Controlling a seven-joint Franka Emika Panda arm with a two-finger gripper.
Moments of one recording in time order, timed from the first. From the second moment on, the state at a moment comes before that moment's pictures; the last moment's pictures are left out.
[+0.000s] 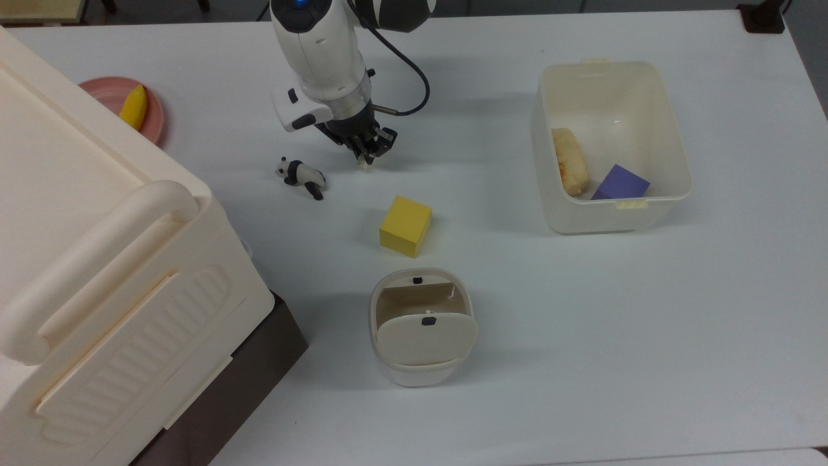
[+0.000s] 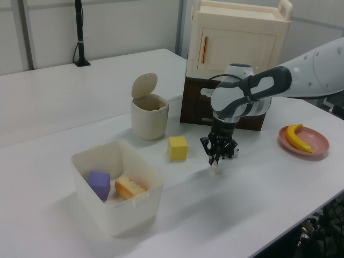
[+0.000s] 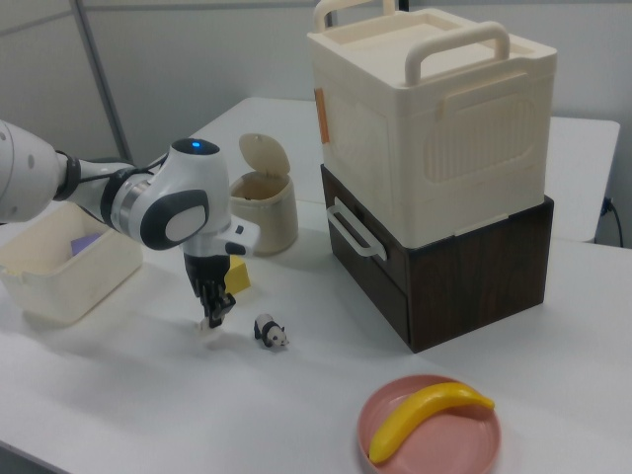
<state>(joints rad) 0.09 0.17 -0.10 -2.12 0.18 2.23 0.26</state>
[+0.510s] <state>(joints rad) 0.12 0.16 -0.05 -1.82 0.18 2.25 0.19</state>
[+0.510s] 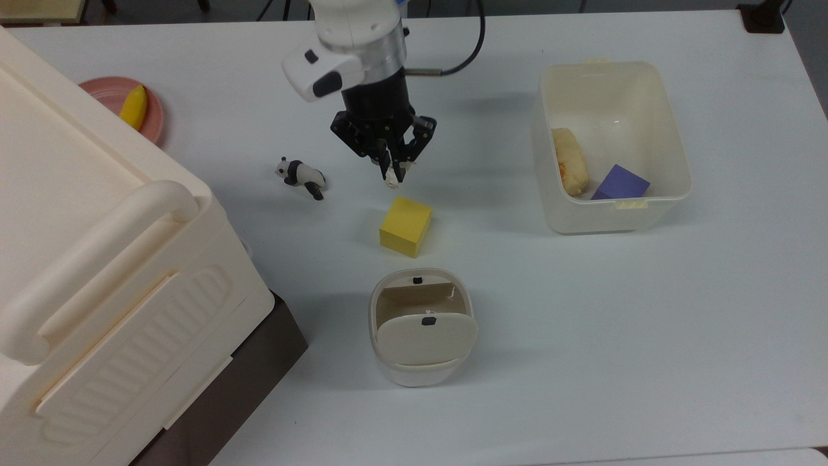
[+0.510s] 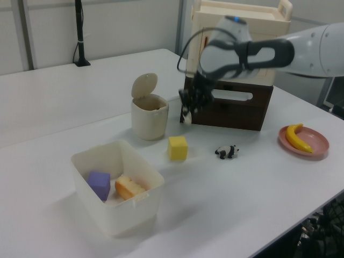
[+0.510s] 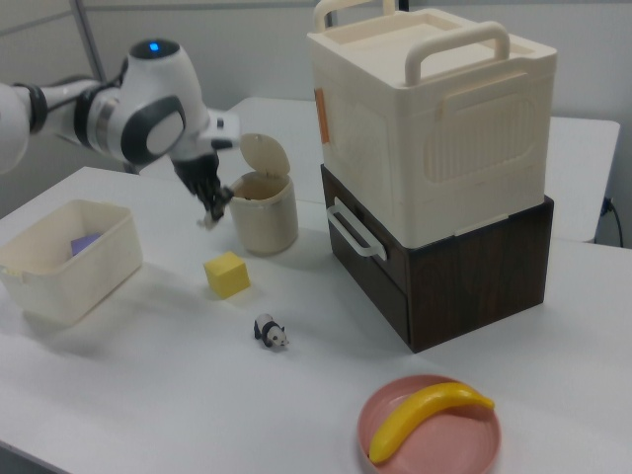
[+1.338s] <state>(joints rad) 0.13 0.44 -0.03 -1.51 0.03 2.54 -0.15</state>
